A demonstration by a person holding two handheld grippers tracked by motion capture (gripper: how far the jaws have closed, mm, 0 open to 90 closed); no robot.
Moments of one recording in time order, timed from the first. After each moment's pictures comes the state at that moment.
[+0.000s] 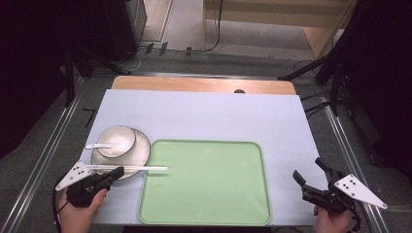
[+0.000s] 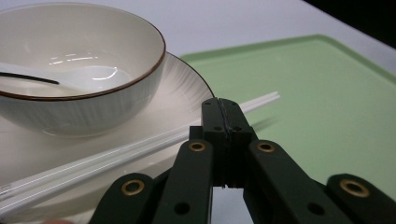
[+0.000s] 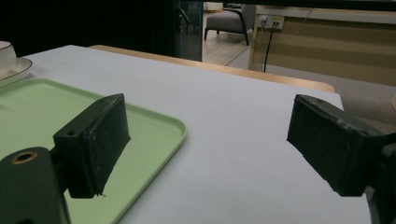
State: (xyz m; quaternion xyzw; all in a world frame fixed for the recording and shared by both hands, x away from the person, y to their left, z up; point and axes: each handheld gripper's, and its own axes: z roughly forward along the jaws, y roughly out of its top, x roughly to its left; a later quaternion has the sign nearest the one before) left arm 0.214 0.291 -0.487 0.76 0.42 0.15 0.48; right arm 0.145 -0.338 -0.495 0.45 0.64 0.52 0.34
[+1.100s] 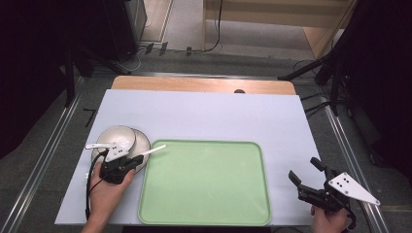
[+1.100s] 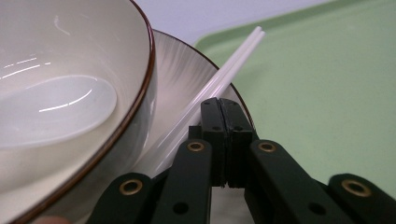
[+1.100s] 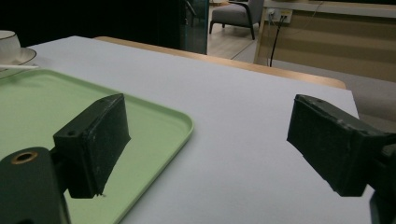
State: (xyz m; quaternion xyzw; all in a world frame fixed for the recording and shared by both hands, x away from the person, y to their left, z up) left arm 0.274 0.235 -0.505 0.79 0.45 0.17 0.38; right arm 0.149 -0.331 -0.498 0.45 0.65 0.51 0.33
